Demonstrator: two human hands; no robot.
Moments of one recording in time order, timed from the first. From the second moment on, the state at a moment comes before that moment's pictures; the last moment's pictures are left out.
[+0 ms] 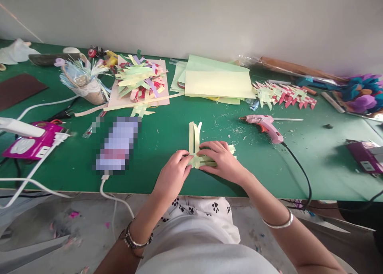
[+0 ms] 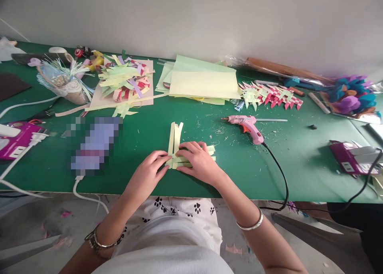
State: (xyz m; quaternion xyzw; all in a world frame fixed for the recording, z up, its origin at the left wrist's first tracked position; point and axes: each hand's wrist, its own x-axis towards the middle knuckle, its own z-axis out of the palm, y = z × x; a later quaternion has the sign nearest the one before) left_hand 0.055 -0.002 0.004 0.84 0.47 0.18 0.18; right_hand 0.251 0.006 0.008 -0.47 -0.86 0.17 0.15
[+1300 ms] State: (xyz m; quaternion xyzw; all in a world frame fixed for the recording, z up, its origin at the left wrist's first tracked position) left_hand 0.056 -0.005 0.003 0.88 0.45 0.11 0.09; right_hand 0.233 0.093 0.004 -0.57 -0.75 0.27 0.19
